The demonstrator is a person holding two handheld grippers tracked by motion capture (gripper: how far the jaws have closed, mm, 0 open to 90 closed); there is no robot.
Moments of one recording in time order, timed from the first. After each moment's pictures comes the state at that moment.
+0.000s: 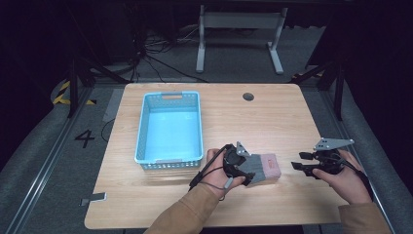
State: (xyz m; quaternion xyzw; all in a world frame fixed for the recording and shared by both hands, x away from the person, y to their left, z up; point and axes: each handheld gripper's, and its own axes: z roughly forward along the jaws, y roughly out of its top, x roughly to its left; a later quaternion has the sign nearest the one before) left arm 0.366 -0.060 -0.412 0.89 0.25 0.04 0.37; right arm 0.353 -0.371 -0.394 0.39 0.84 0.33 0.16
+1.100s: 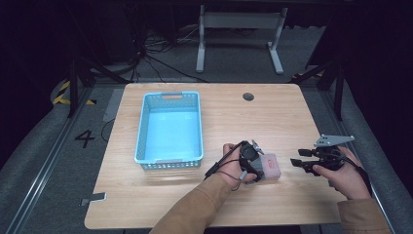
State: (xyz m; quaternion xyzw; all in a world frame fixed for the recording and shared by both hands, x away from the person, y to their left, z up) left arm 0.402 -0.106 -0.445 0.92 0.21 0.03 0.32; right arm 0.362 -0.373 -0.394 0.39 0.84 0.35 0.15
